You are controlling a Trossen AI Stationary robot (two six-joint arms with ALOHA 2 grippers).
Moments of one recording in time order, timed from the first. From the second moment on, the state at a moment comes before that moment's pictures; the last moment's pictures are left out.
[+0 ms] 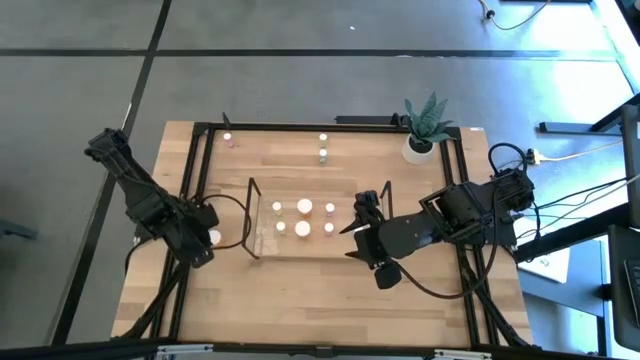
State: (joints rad) left arm -0.78 0.95 0.92 -1.34 -0.19 -1.36; right arm 0.47 1.75 2.15 -1.15 0.32 -0.06
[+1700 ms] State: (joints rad) left arm -0.71 0.94 0.78 -1.24 -0.14 -1.28; right arm 0.47 1.76 2.15 -1.14 0.40 0.00
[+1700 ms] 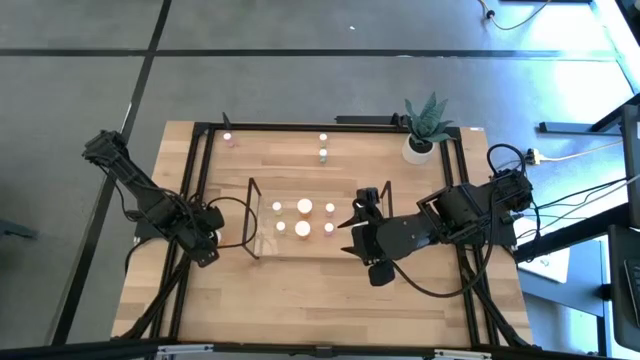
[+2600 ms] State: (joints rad) left arm -0.65 1.02 0.69 -1.19 -0.15 -1.27; right arm 0.47 1.76 2.15 -1.14 0.40 -0.01
